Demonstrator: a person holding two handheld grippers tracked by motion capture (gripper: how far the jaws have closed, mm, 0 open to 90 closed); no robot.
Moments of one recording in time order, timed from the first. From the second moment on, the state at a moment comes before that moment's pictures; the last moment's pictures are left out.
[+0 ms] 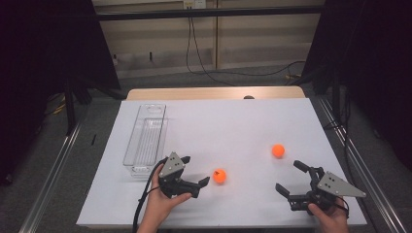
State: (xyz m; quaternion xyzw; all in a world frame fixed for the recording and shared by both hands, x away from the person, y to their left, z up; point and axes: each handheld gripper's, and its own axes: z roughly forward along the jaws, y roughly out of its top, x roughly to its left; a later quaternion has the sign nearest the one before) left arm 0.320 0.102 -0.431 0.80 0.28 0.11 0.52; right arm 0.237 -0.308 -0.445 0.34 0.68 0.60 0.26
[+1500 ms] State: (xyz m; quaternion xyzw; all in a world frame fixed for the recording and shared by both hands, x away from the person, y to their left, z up) left arm 0.325 0.086 -0.435 0.81 0.27 0.10 0.51; right arm 0.237 -0.308 -0.445 0.34 0.68 0.60 0.26
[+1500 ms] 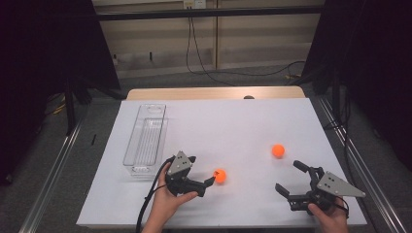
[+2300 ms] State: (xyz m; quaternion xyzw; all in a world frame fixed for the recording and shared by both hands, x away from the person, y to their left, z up) left arm 0.327 0.075 -0.439 0.82 0.27 0.09 0.50; right arm 0.237 -0.308 -0.445 0.34 0.68 0.60 0.26
